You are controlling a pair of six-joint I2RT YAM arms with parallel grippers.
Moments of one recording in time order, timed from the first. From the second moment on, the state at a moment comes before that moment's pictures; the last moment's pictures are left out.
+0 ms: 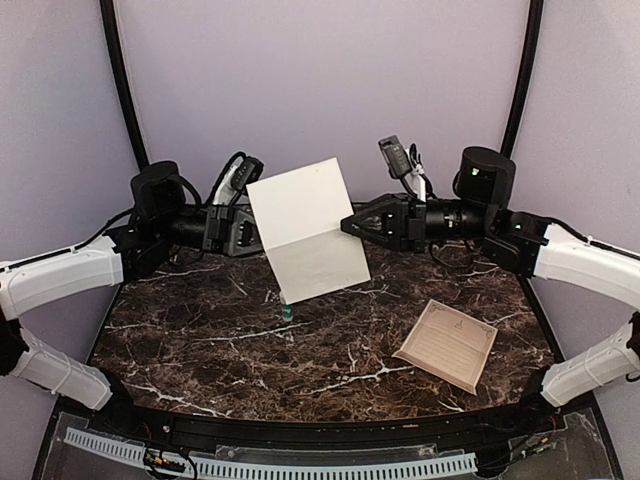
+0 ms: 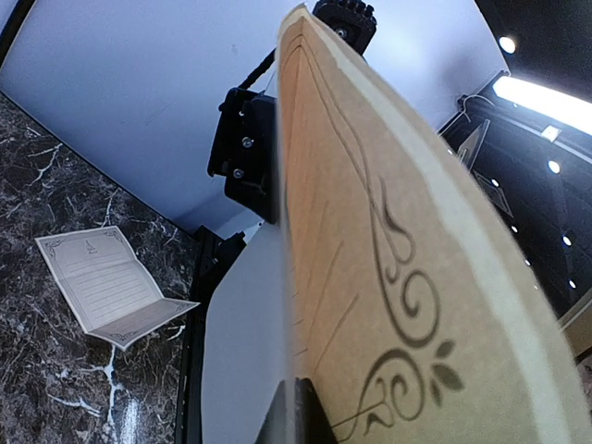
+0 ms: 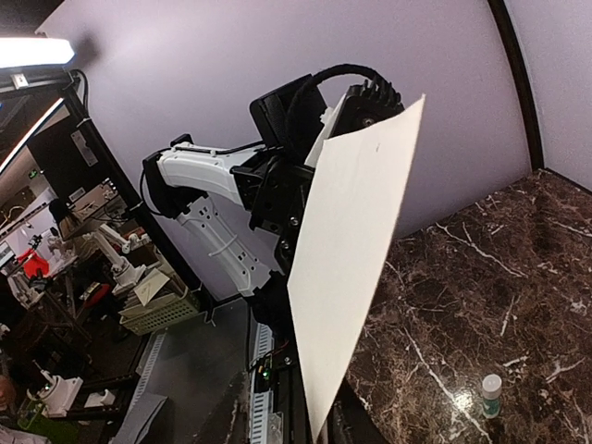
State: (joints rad) left arm -0.67 1.28 0.97 0.32 1.09 -0.78; right arm 0.84 1.26 1.09 0.14 -0.77 0.42
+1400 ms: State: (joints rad) left arm -0.81 1.23 0.90 0.29 0.84 -0.60; right arm 0.82 1.17 0.96 0.32 -0.65 0.54
